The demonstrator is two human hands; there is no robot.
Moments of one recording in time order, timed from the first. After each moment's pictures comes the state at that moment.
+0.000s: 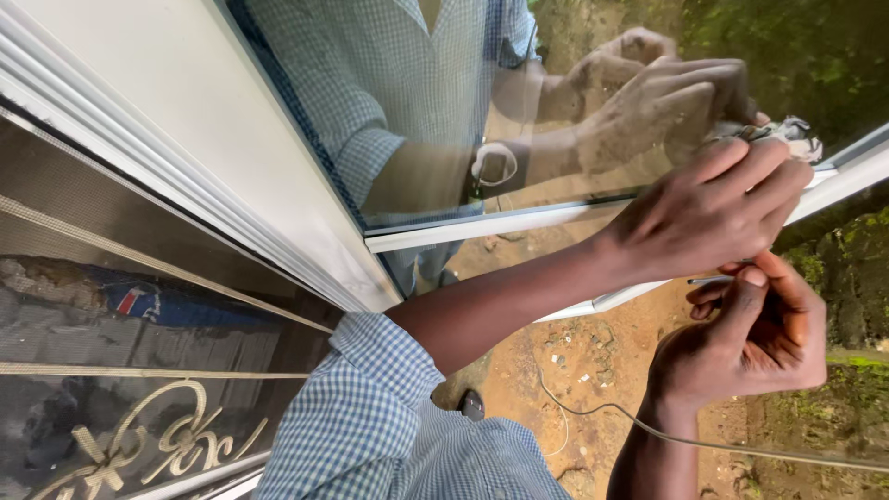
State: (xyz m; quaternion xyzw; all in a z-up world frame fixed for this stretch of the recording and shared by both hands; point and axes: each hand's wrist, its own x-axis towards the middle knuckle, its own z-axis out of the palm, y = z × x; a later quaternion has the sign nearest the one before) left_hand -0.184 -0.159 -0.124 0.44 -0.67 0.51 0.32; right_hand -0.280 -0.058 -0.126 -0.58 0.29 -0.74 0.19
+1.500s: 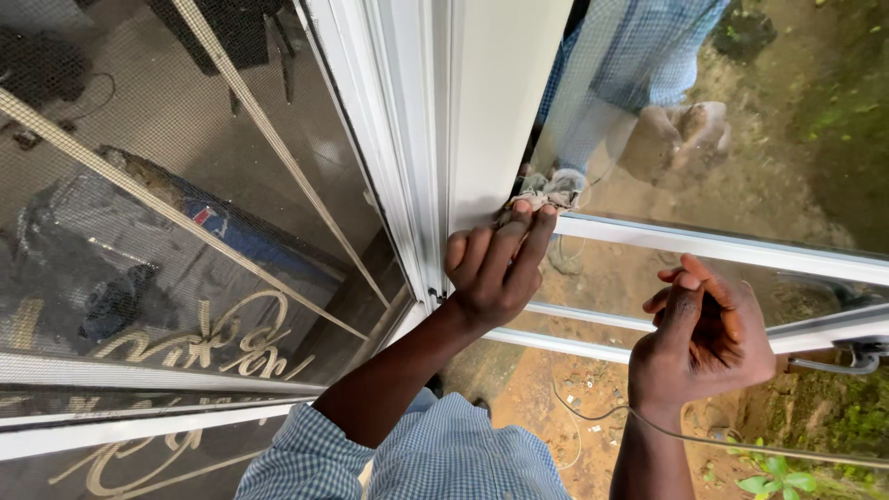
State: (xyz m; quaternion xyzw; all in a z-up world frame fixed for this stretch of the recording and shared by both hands) left_hand -0.018 0.113 -0.161 0.61 -0.41 0.57 0.36; right_hand -0.184 0.029 -0.141 -0.66 0.15 -0.64 0.35
